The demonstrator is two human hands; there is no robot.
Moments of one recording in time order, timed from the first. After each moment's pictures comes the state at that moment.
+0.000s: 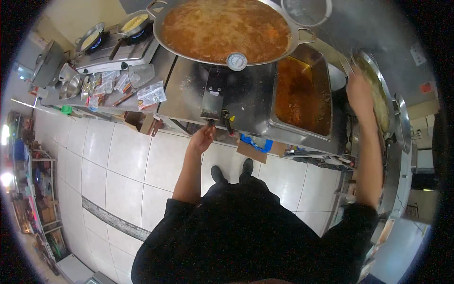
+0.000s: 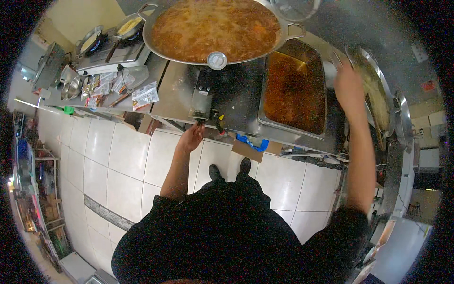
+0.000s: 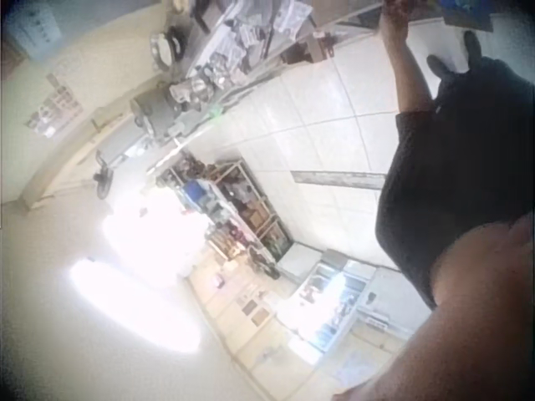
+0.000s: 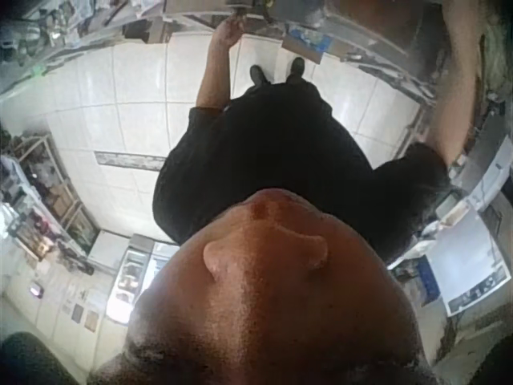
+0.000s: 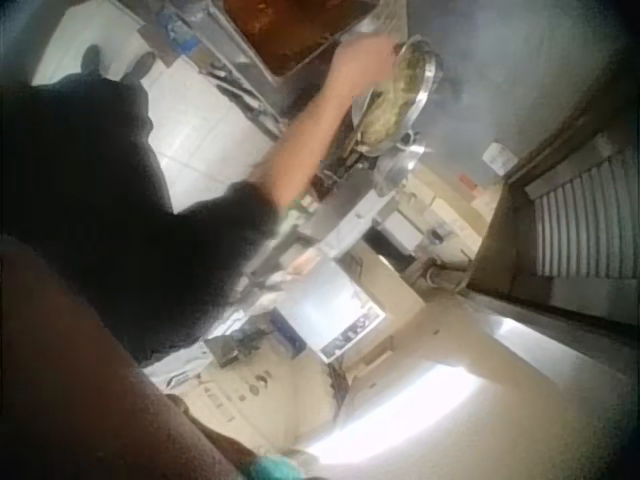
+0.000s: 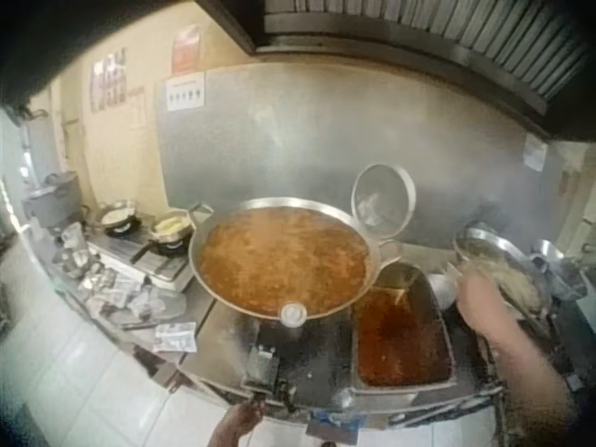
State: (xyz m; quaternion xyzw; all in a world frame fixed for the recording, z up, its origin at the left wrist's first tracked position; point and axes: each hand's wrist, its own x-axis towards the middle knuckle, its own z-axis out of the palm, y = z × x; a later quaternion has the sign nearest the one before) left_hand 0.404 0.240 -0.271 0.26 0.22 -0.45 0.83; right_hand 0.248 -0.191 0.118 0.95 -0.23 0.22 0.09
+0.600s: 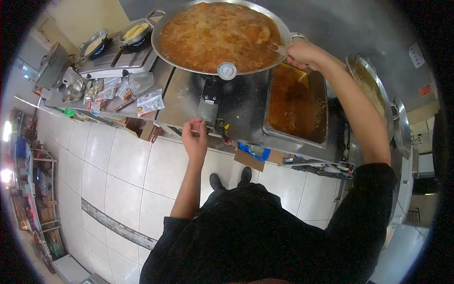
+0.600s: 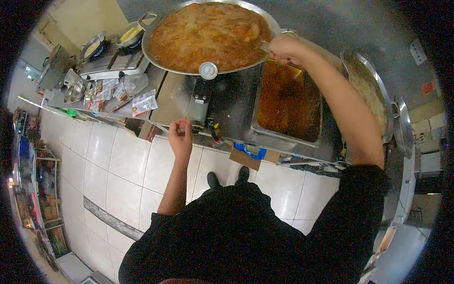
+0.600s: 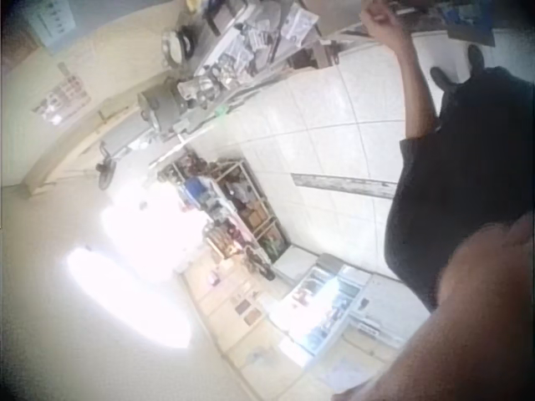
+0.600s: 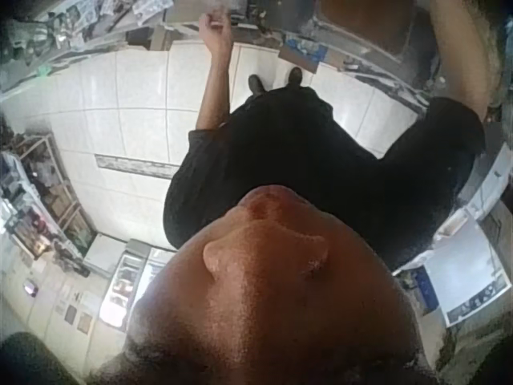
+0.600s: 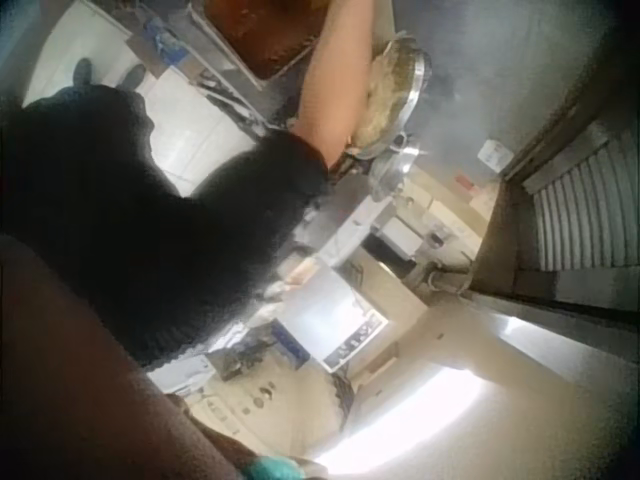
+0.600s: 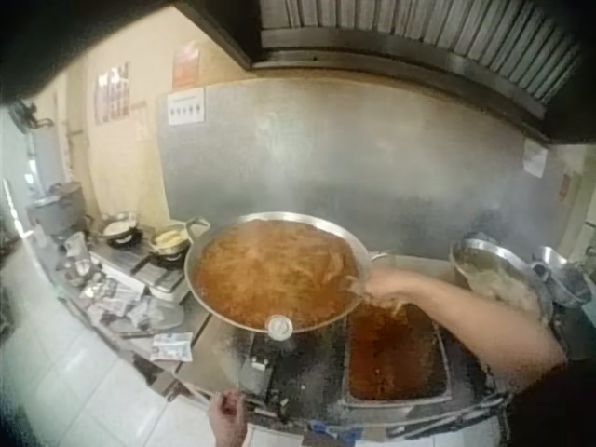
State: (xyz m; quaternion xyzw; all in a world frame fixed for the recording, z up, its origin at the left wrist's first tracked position) left_hand 0.364 0.205 -0.117 0.78 -0.08 0.10 0.61; right_hand 0.406 -0.160 0.129 0.89 -0.23 -0.10 -0.38
